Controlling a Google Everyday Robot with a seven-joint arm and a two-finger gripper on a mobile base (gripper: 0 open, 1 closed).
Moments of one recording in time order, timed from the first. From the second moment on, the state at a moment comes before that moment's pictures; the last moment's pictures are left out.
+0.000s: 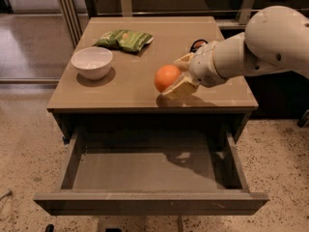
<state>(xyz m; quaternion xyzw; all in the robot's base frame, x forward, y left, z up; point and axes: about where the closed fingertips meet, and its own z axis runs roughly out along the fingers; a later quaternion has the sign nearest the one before) 0.584 -0.062 0.879 -0.58 0.69 0.11 0.42</state>
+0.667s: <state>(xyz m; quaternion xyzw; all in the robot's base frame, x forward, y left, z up) 0.619 -0.052 0.864 -0.58 0.68 0.11 0.43</state>
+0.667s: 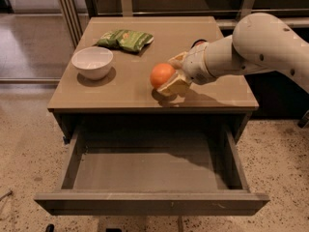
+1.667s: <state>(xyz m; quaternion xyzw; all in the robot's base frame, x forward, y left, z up) 0.641 -0.050 0.843 -0.58 0.69 0.12 0.42</state>
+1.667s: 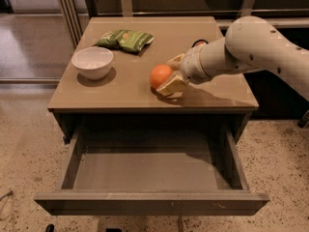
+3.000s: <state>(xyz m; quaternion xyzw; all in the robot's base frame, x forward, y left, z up) 0.641 -0.049 0.843 -0.58 0.69 0.12 0.42</state>
